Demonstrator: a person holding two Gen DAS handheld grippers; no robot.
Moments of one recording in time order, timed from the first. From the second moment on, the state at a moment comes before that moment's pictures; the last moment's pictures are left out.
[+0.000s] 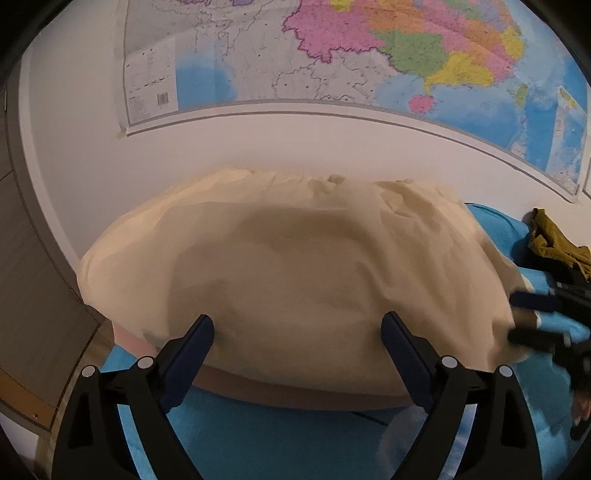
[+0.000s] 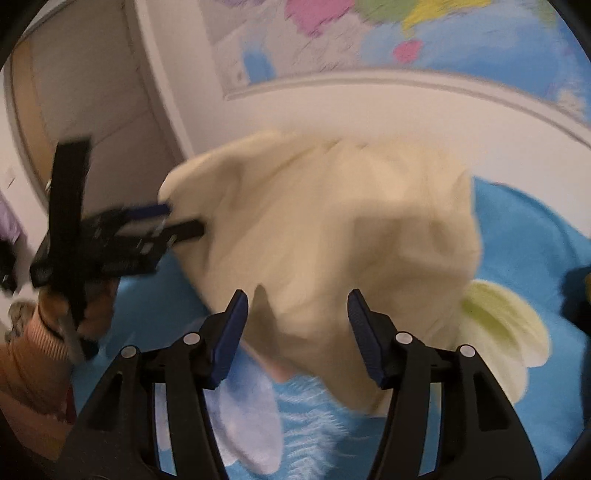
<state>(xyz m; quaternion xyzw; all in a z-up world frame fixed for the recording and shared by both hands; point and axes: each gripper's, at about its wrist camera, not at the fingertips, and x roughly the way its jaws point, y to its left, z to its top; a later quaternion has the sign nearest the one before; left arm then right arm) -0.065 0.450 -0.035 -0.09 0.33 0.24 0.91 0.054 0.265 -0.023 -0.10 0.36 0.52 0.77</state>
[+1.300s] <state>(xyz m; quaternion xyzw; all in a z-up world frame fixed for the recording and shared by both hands) -0.133 0.355 -0.007 -0.15 0.30 0.28 0.90 -0.039 0.206 -0.025 -0.08 0.31 0.48 0.82</state>
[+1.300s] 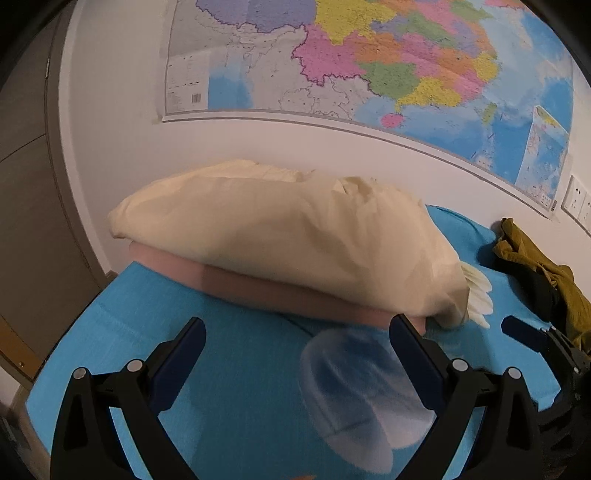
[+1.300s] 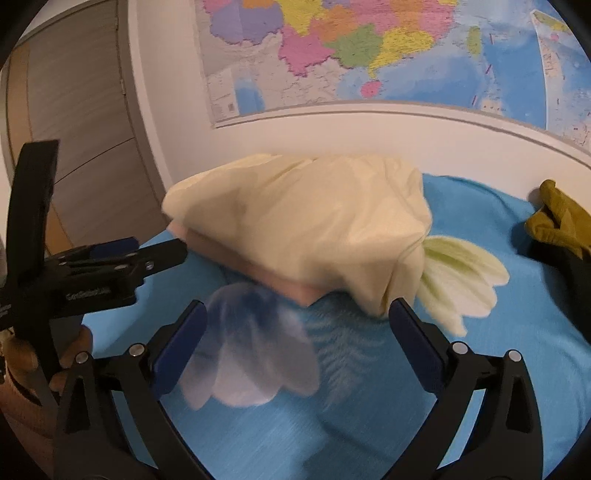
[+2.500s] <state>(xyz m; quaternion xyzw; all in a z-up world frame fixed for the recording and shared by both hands) -0.172 0.310 0.000 -0.11 0.29 0.29 0.91 -0.080 0.173 -0.015 -0.07 0.29 0.48 0.83</state>
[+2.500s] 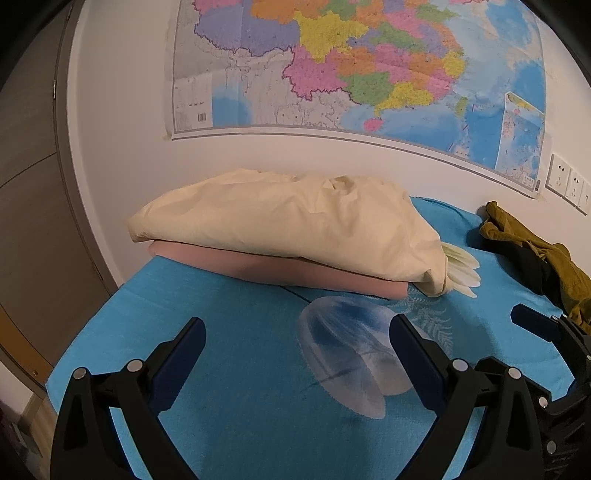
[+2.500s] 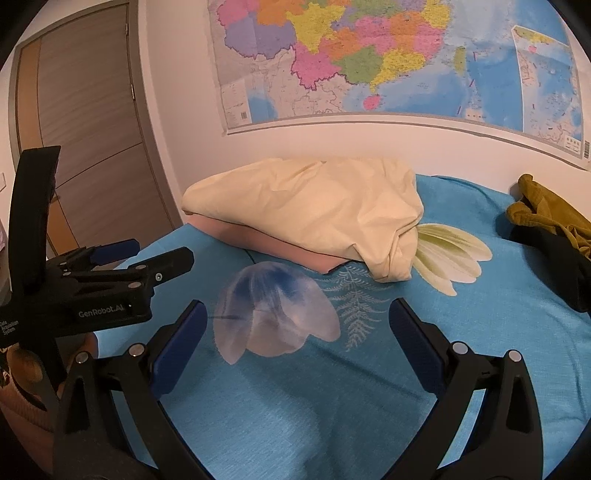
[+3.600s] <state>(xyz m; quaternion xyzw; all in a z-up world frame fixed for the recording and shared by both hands) -0.175 0.312 0.001 -0.10 0.29 0.29 0.91 -0.085 0.174 -0.014 -0.07 0.29 0.48 0.82</state>
